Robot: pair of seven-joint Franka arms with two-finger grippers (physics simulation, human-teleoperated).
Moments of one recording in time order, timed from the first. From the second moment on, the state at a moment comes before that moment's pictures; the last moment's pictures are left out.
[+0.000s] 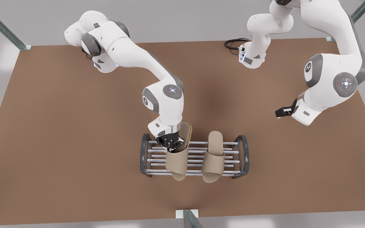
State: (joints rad) left arm -0.01 0.20 -0.10 -1.54 0.01 1.60 -0.24; right arm 0.75 0.84 -0.16 -0.92 -0.26 2.03 1.00
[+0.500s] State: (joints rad) left arm -0.02 0.21 -0.10 -1.54 0.04 1.60 -0.15; right arm 0.74 0.86 -0.16 -1.03 -0.27 2.15 1.13
